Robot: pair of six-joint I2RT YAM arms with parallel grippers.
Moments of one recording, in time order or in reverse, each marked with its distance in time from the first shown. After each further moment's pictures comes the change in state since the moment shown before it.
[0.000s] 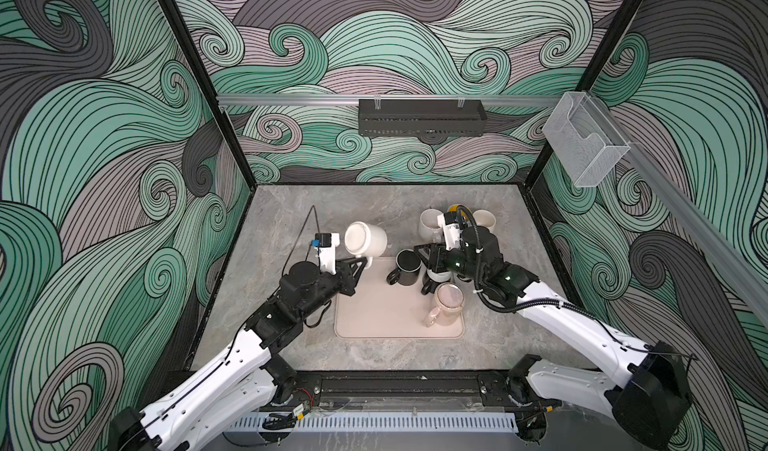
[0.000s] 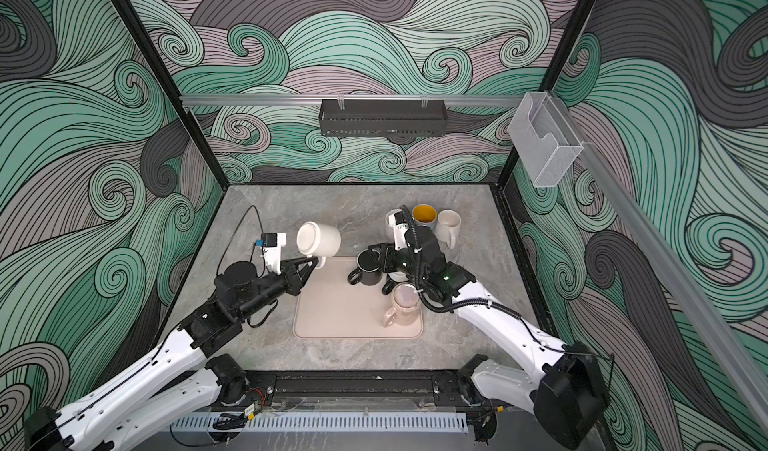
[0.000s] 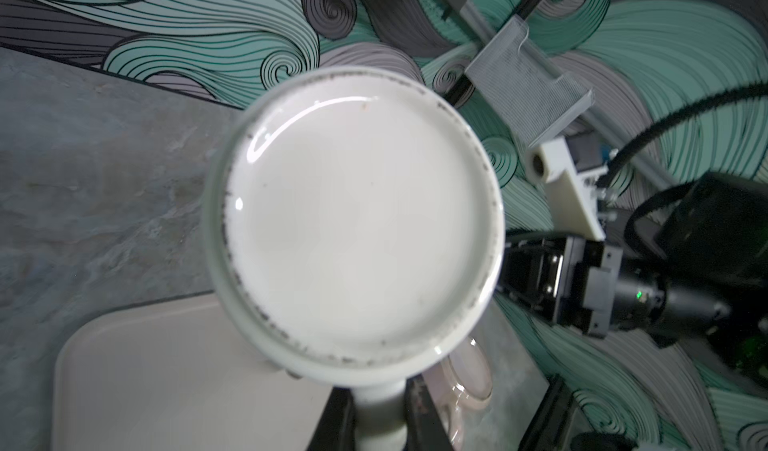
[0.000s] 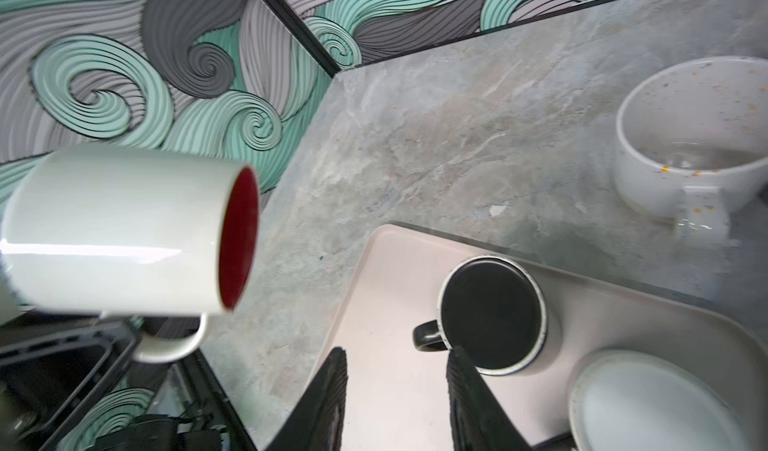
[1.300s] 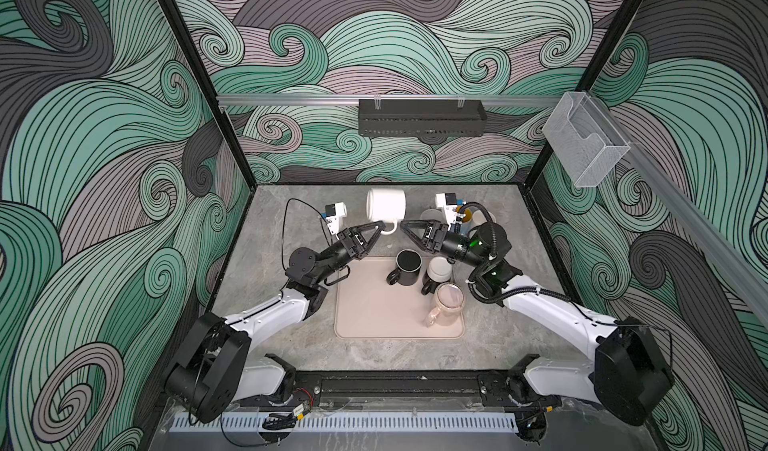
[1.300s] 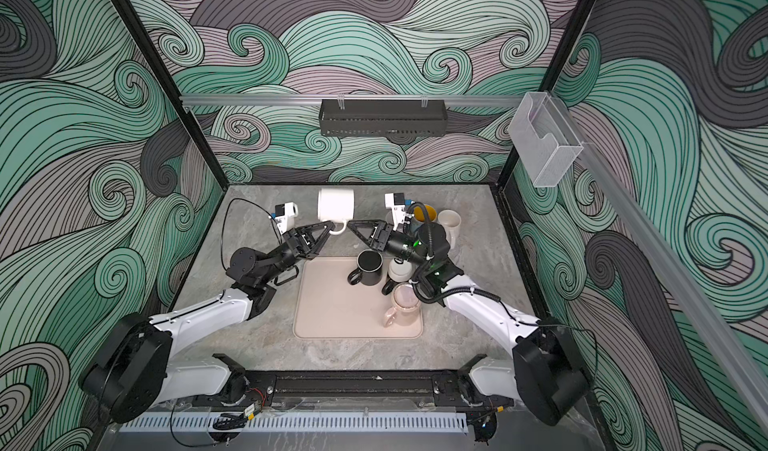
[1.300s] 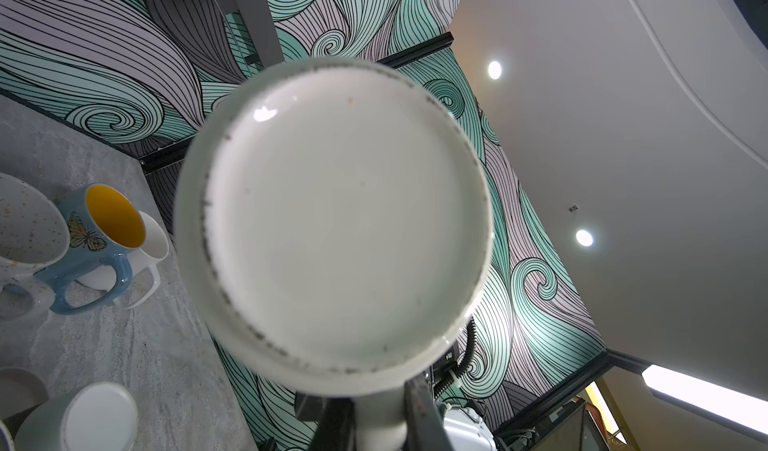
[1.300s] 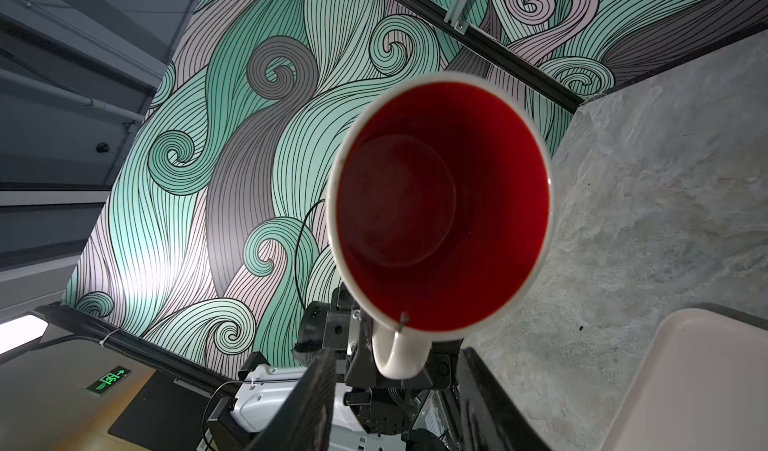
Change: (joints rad) left arm 0.102 0.513 0.000 1.109 0.405 -0.749; right arm -0.033 0.143 -0.035 0.791 -0.380 0.605
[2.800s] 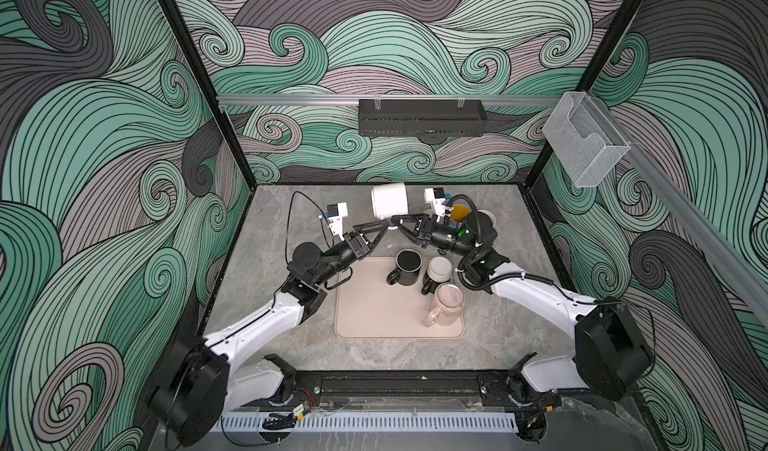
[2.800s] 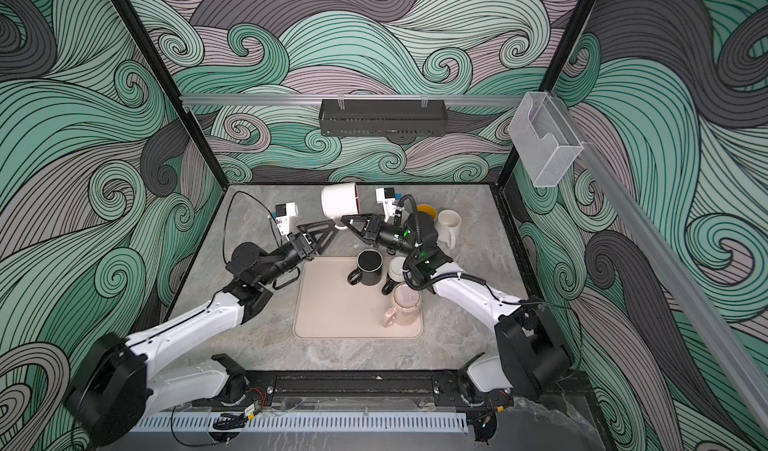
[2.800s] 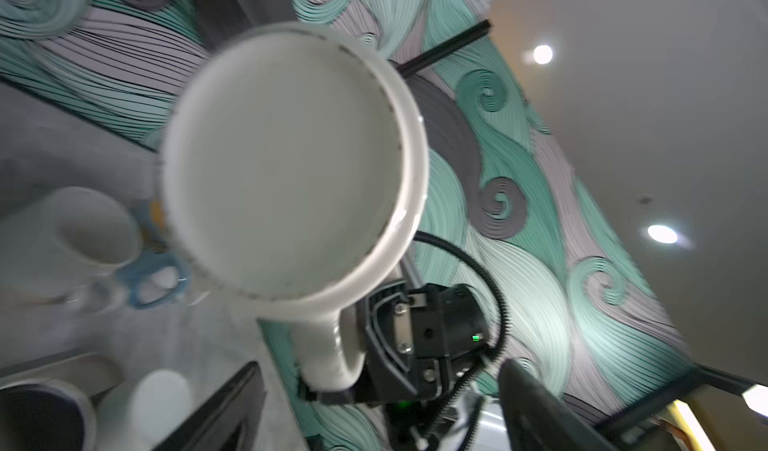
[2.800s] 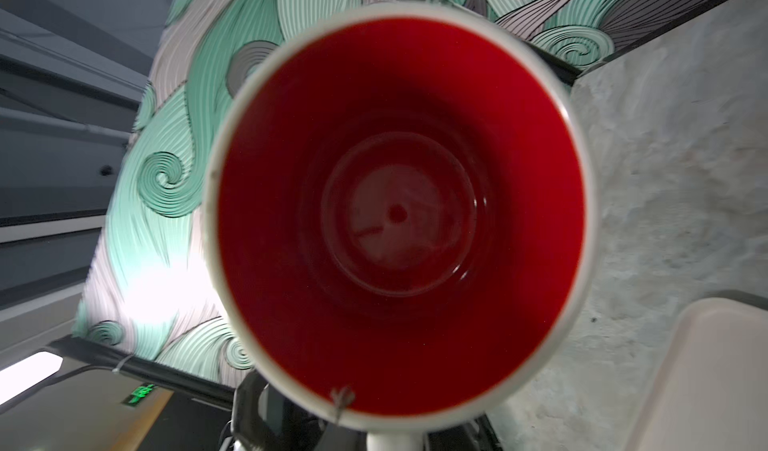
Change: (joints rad) left arm -0.048 -0.197 0.056 -0.526 -0.139 0.256; right arm 0.001 0.107 0.114 -0.089 -0.016 0.006
